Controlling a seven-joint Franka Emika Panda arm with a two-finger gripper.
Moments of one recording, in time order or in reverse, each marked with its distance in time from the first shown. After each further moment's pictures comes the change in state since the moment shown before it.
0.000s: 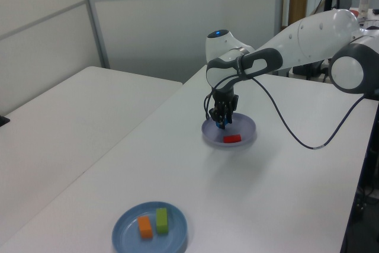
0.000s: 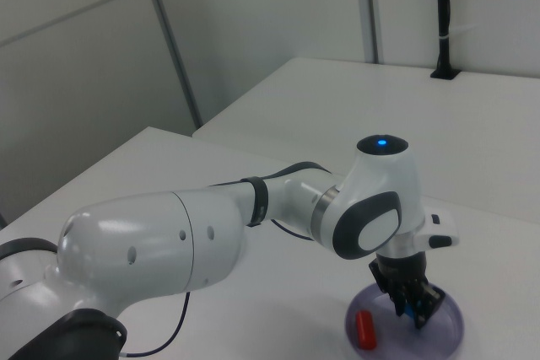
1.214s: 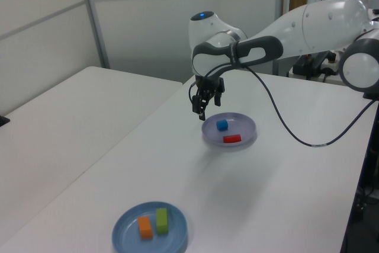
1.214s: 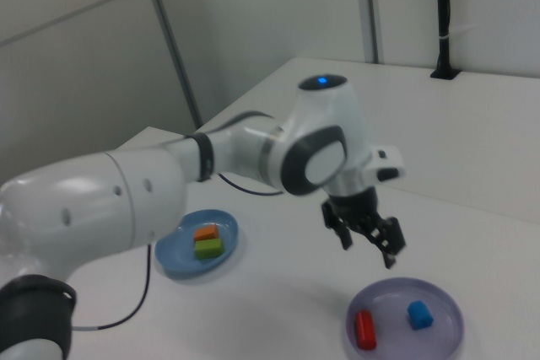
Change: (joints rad) arm 0.123 -0.142 0.005 0.007 0.001 -0.114 0.001
